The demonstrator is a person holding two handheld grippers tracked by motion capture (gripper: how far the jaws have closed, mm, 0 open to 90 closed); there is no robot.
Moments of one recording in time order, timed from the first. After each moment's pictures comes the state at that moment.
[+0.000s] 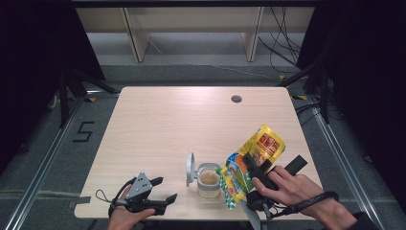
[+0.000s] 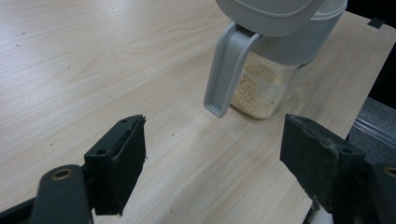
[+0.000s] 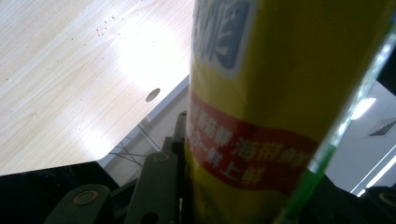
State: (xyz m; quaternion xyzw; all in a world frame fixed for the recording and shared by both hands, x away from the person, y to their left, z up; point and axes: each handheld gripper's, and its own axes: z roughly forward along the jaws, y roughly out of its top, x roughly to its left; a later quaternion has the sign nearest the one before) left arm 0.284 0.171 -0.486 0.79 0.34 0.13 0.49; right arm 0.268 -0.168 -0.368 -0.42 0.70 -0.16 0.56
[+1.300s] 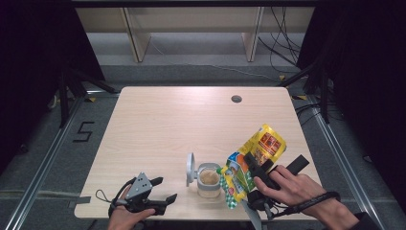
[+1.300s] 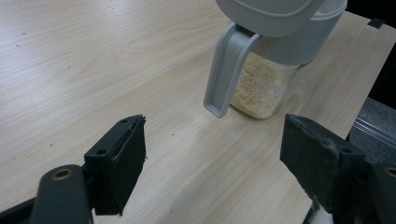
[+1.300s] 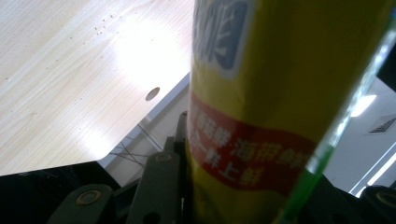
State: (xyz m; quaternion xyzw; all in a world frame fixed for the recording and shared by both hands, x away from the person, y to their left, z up) left arm 0.284 0.171 -0.486 0.79 0.34 0.13 0.49; right arm 0.268 -0.170 -0.366 -0.42 0.70 -0.15 0.56
